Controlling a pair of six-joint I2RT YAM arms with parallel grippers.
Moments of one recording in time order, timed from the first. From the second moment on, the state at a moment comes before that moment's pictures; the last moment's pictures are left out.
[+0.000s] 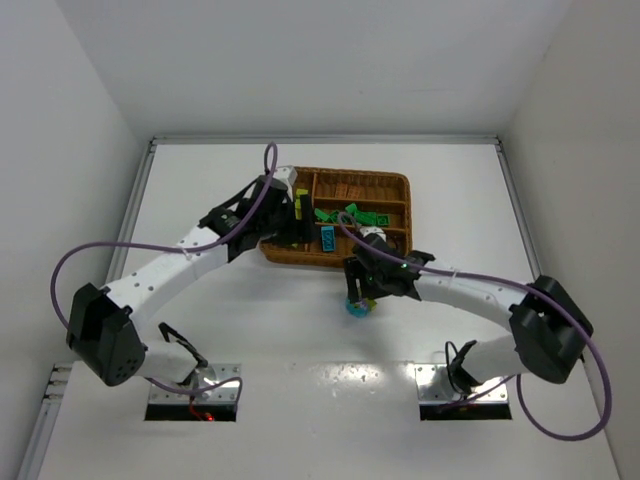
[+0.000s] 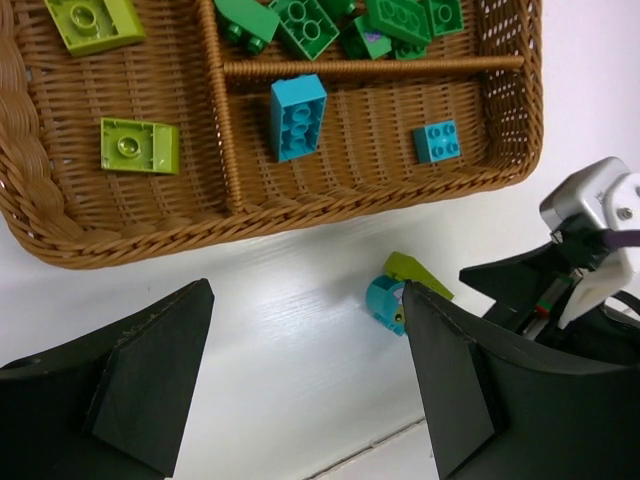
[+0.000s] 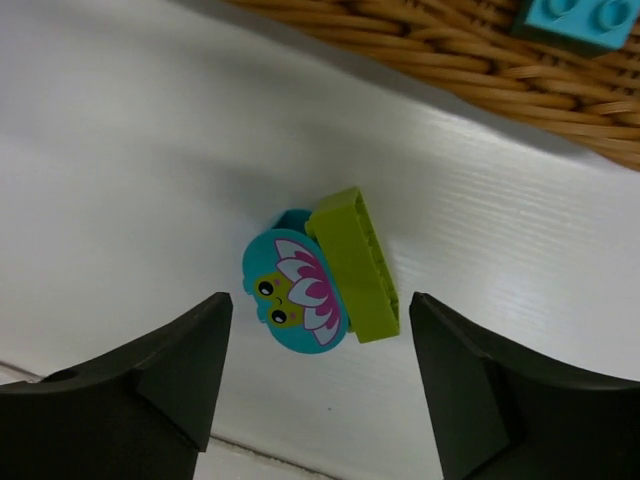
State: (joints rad) left arm -0.63 1.36 1.14 -0.49 -0.03 -0.57; right arm 0.80 1.38 0.74 -0.40 0.15 0.53
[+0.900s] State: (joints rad) left arm -0.56 1.26 1.07 -0.52 -0.06 -0.58; right arm 0.84 1.19 0.68 -0.41 0.16 0.63
